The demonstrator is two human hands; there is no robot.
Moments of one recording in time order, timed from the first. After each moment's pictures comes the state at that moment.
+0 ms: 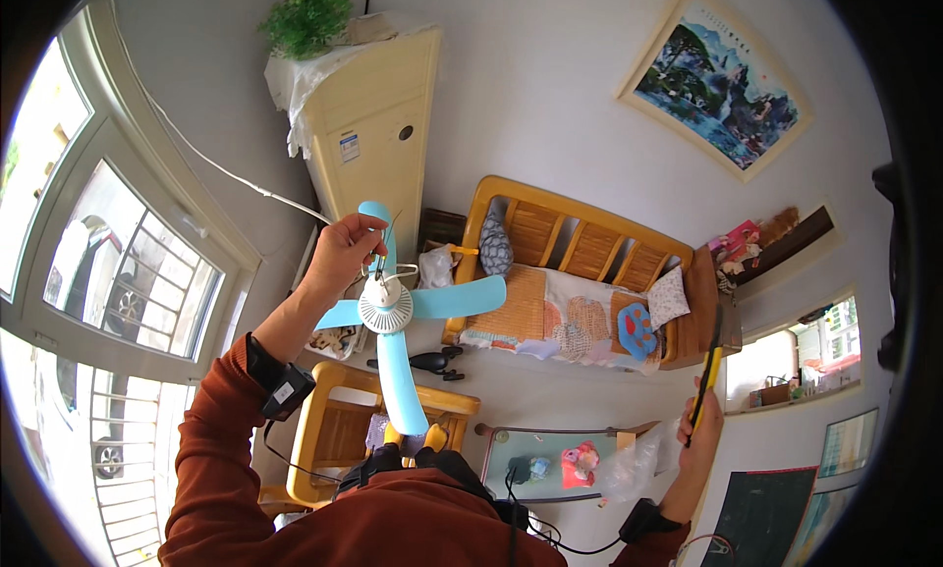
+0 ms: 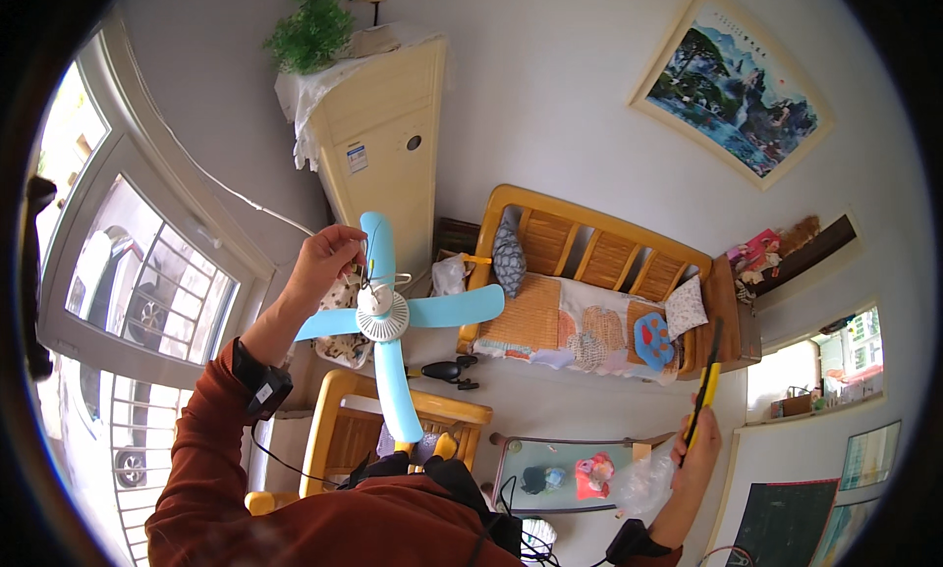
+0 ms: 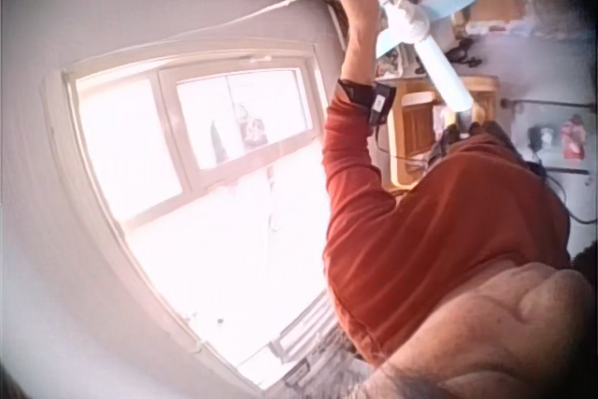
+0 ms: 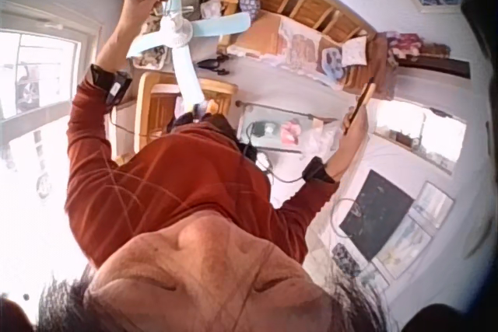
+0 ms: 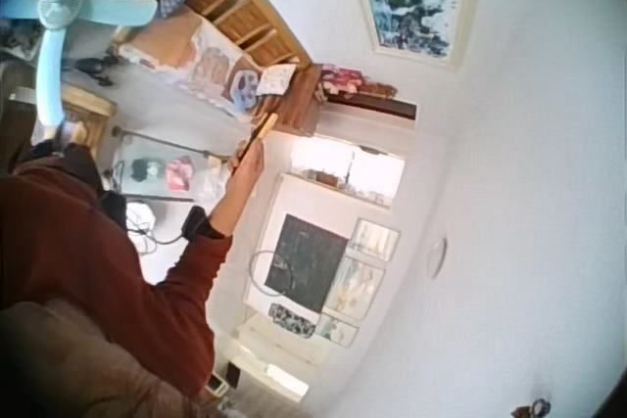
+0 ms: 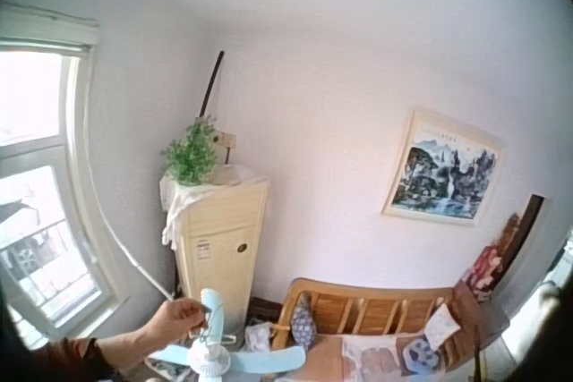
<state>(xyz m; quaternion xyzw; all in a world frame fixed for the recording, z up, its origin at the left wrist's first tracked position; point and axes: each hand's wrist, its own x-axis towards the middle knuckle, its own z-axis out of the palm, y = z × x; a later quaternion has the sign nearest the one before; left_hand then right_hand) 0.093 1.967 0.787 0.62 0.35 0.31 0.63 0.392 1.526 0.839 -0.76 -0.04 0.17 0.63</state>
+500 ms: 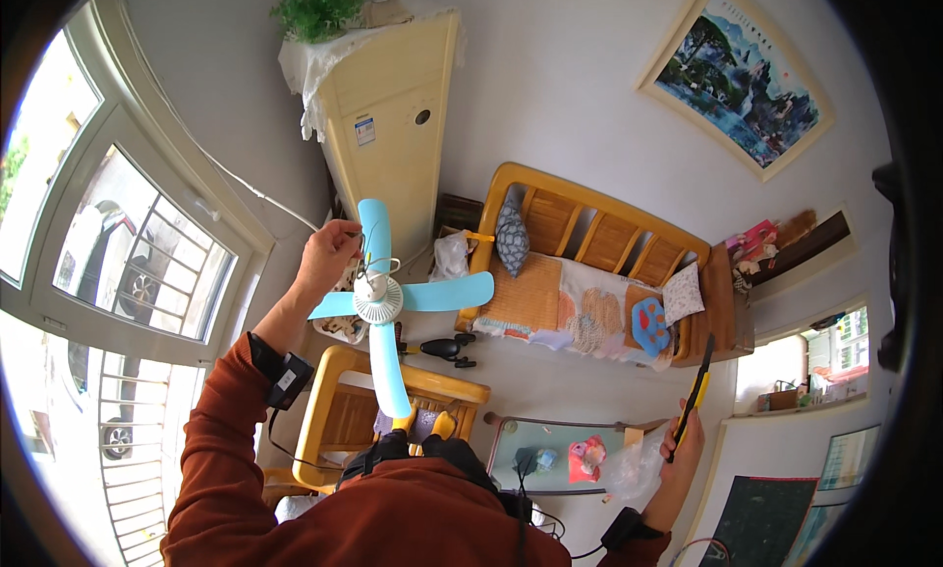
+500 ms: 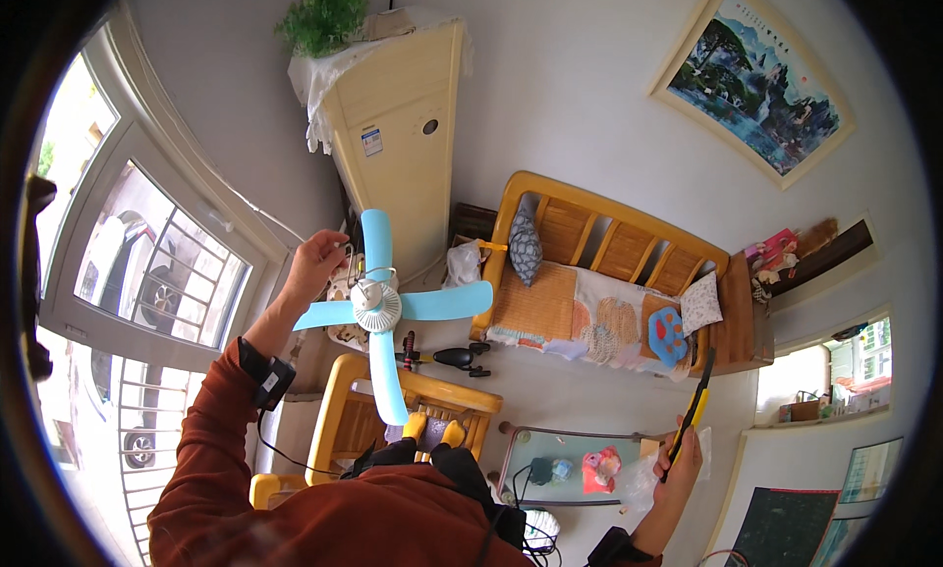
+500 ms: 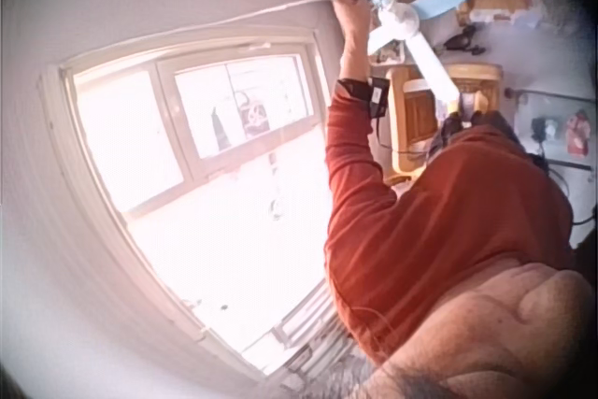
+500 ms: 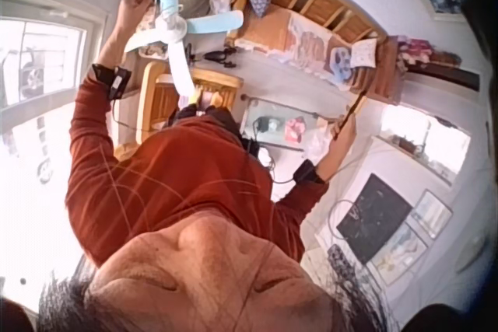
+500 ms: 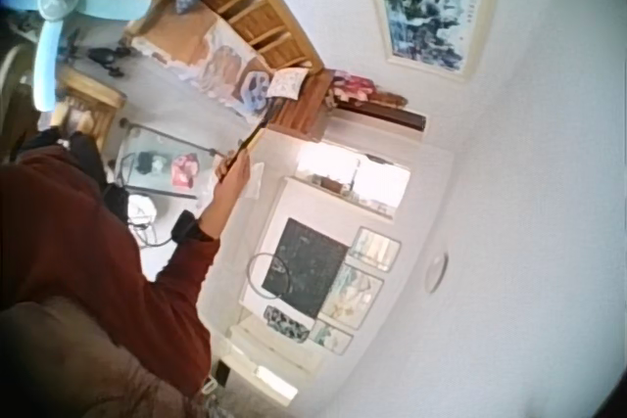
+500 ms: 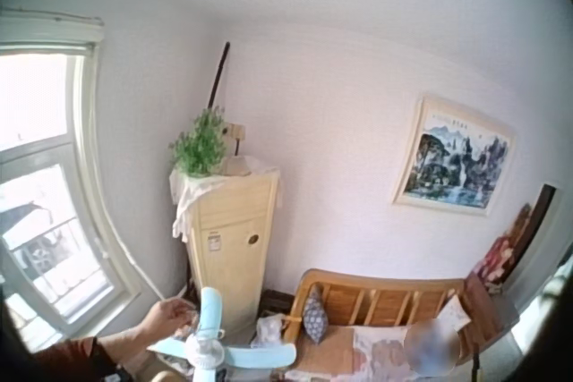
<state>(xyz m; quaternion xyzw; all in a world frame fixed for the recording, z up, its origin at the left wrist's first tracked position) 0.052 1.985 0.721 0.68 0.43 0.31 0.51 0.382 1.504 0.788 -0.71 0.01 0.22 0.66</state>
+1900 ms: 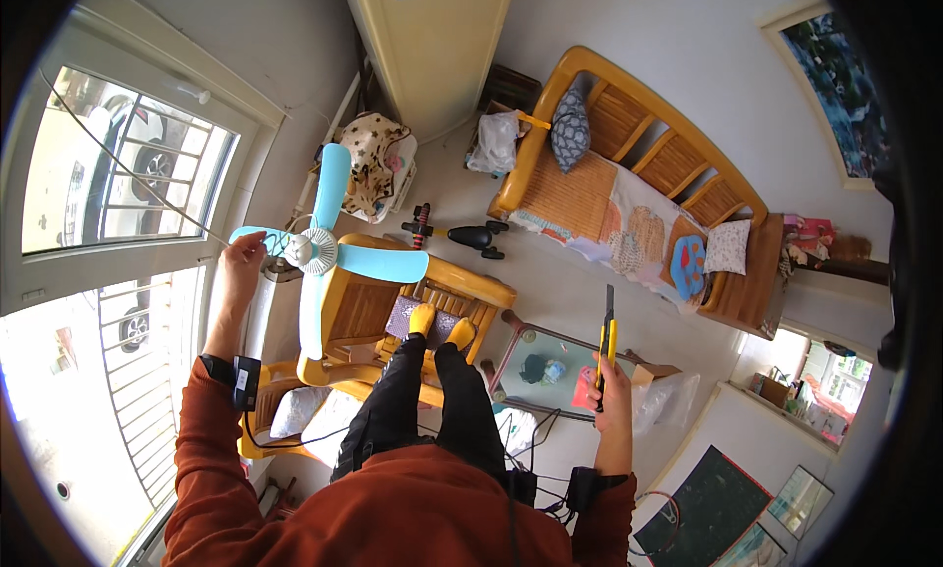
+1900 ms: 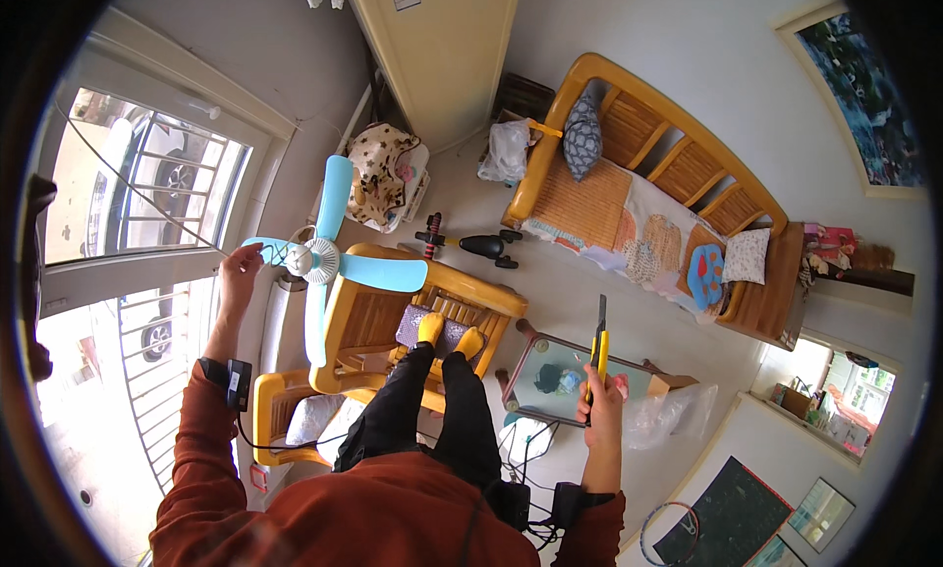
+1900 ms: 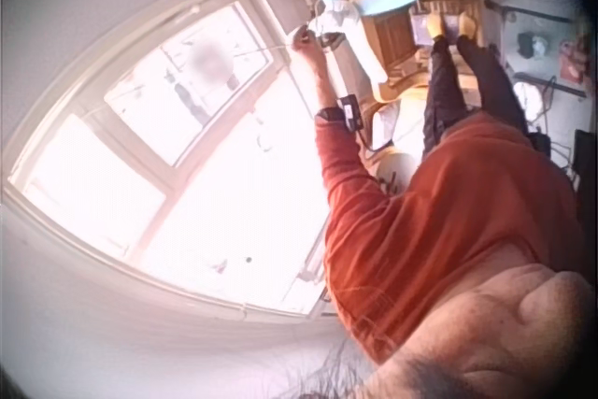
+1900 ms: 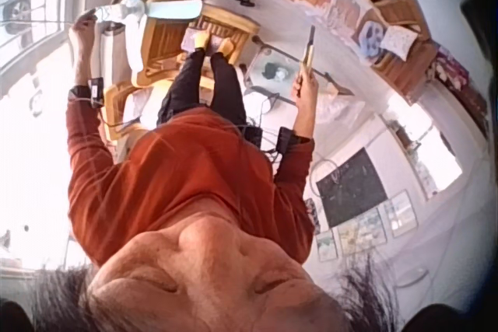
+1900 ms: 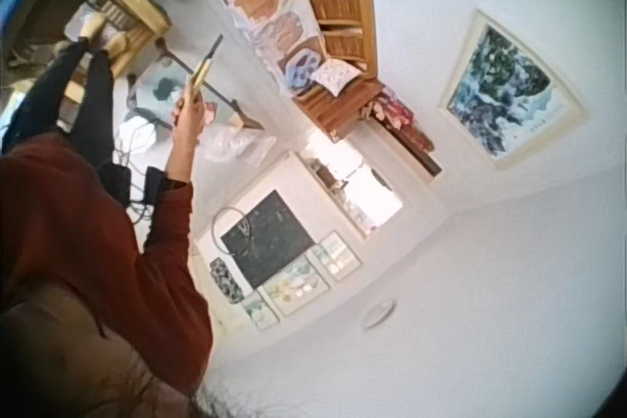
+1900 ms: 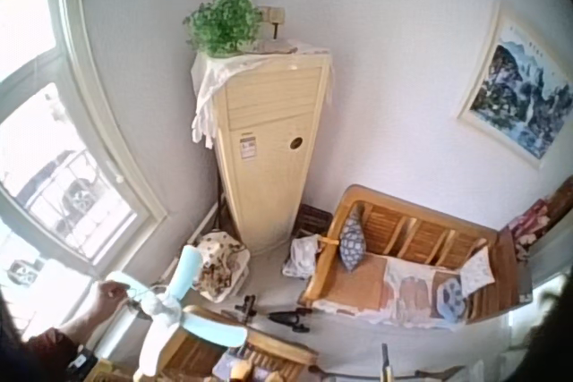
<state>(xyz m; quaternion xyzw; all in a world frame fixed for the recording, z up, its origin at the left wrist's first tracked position) -0.136 1.966 0.575 0.66 0.66 0.20 0.30 0.340 1.632 0.618 -0.71 0.08 0.52 0.47</state>
